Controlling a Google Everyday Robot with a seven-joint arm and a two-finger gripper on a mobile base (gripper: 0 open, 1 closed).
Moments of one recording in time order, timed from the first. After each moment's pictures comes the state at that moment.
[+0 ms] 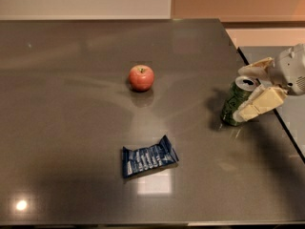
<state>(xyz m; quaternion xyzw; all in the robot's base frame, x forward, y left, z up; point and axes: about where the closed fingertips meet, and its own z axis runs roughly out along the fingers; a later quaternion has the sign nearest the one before) 0.499 -0.217 0.897 -0.55 0.75 0.17 0.32</state>
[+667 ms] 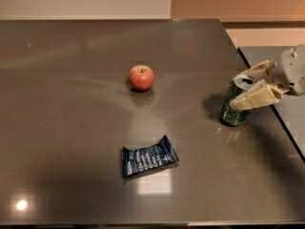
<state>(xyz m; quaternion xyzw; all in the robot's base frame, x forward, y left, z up) 0.500 -0.215 0.902 -0.55 0.74 0.18 0.34</state>
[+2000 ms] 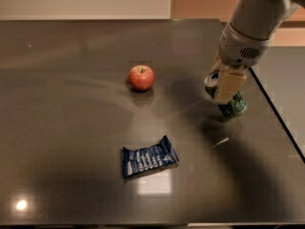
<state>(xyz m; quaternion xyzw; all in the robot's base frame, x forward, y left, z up) 0.511 -0.164 0.907 -0.68 0.73 0.03 0.08</state>
